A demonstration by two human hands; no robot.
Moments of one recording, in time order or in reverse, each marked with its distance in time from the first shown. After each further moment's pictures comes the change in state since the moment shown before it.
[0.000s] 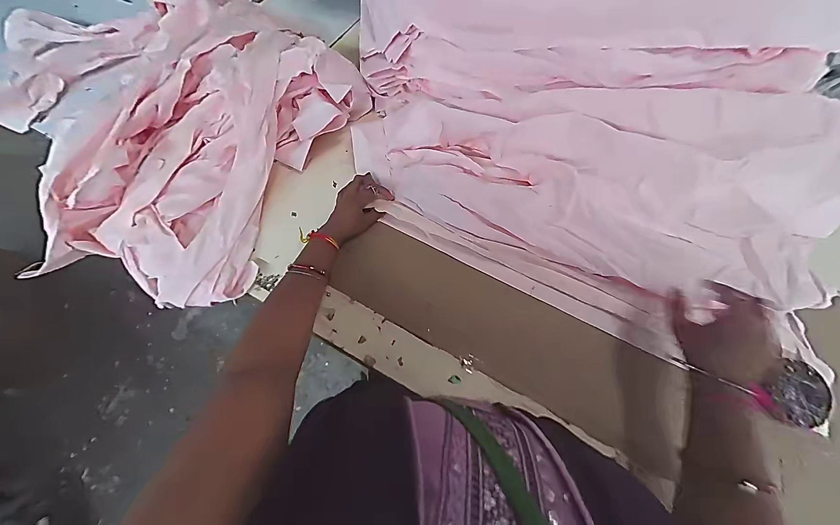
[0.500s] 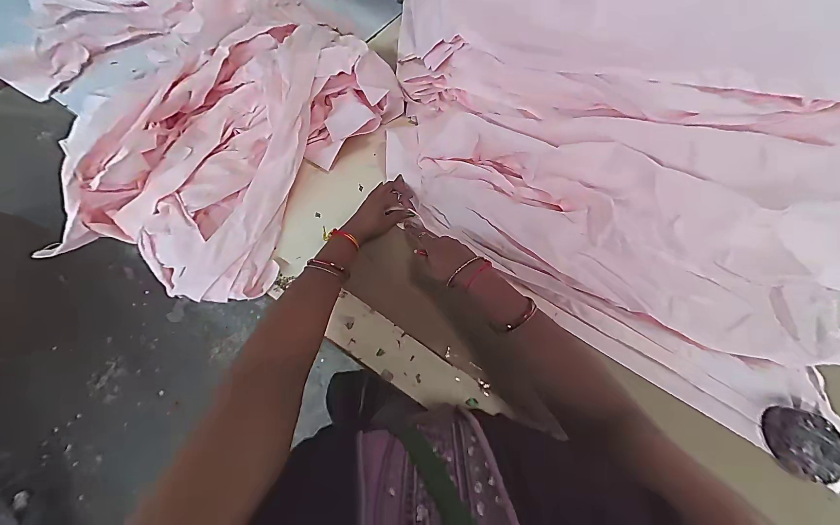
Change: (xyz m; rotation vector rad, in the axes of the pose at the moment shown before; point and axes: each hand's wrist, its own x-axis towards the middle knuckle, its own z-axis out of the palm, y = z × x) left_hand 0.006 0.007 -0.021 -0.145 -0.078 -0.088; right_hand -0.008 -0.346 0.111 -0.157 -1.012 -0.716
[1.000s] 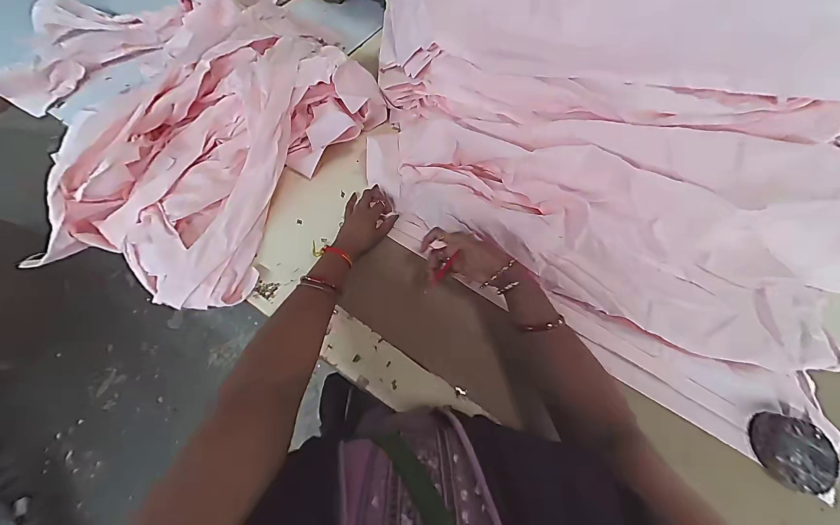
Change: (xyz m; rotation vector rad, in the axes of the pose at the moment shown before) left_hand -0.007 -0.023 0.038 0.334 0.150 -0.001; right_hand -0.016 0.095 -0.002 0.996 -0.119 -0.395
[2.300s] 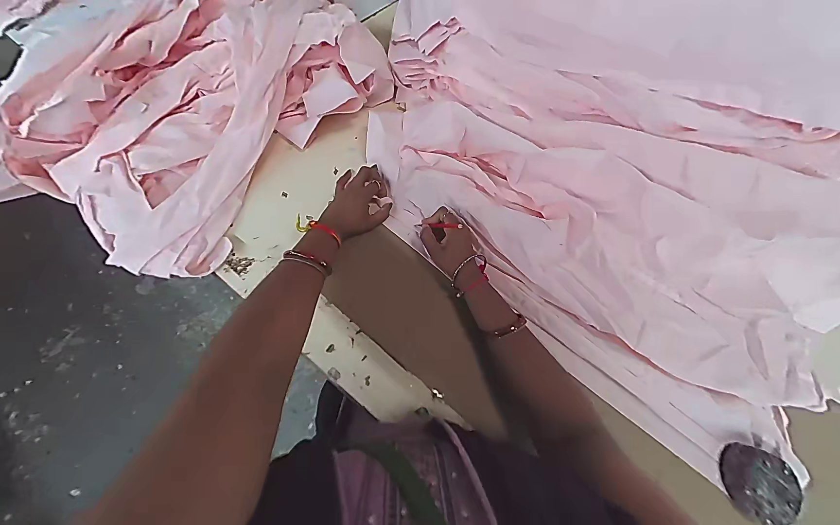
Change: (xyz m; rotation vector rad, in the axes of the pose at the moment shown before) left_hand 0.028 -0.023 0.016 -0.050 0.015 0.037; right_hand 0.026 0.041 0.018 -0.620 0.696 -0.311
